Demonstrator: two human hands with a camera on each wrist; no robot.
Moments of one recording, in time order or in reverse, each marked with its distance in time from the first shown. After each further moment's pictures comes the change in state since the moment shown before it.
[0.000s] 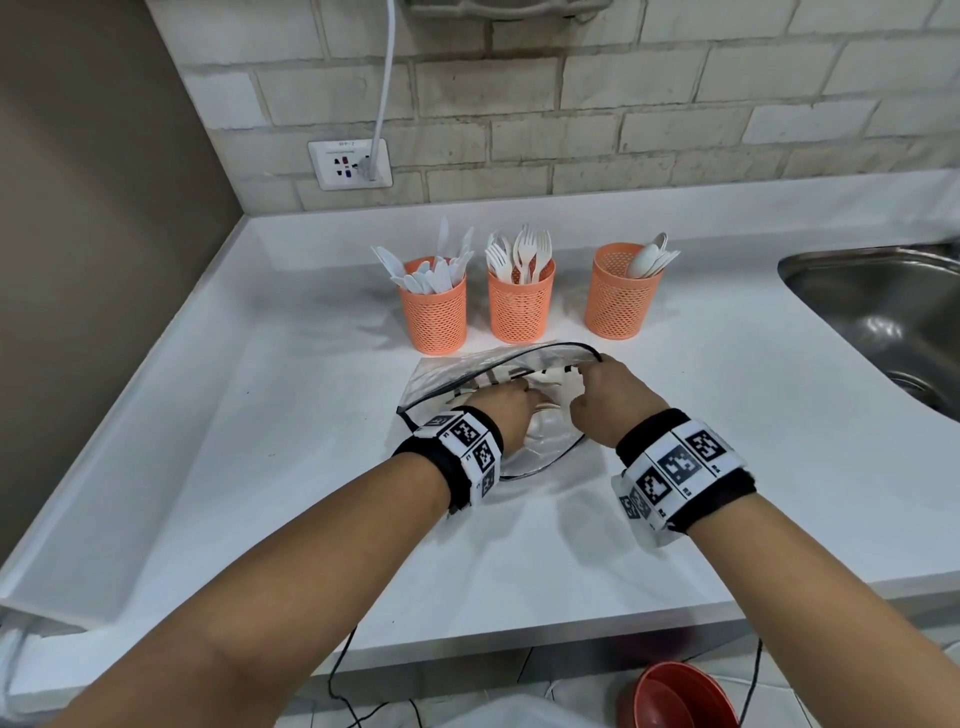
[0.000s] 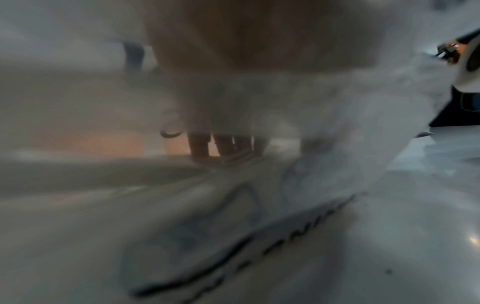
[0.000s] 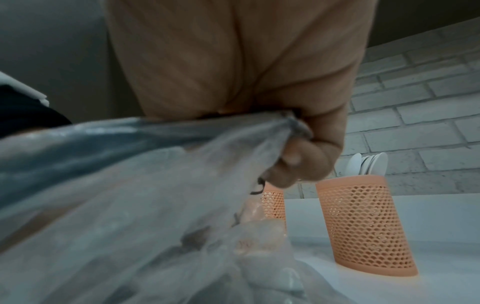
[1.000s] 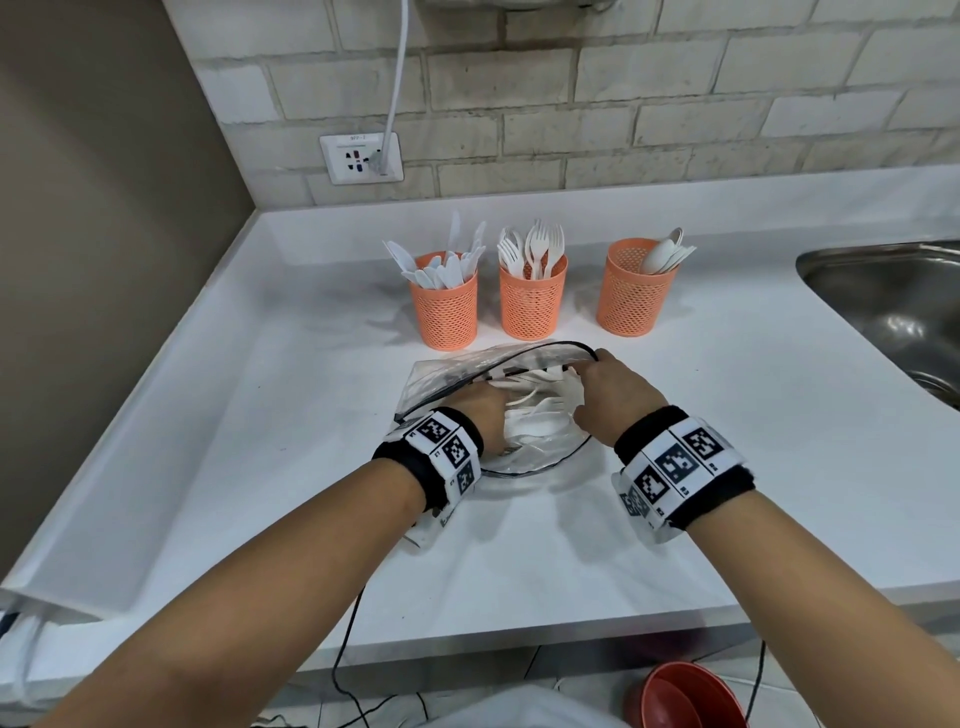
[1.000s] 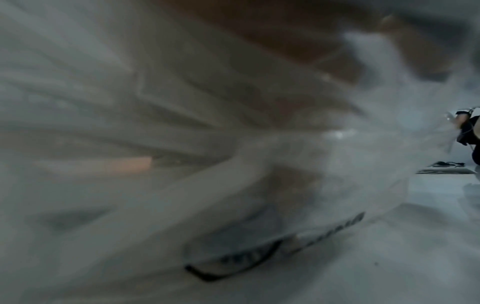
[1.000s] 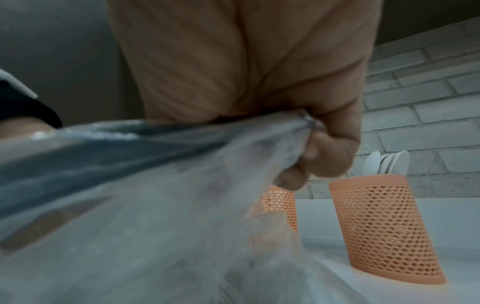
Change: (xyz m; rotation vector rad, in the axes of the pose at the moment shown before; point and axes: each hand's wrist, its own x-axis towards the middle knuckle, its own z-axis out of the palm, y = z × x) left_hand -0.025 -0.018 -0.004 -0.189 -0.071 -0.240; right_hand 0.002 -0.011 0.002 -0.142 -0.080 -0.046
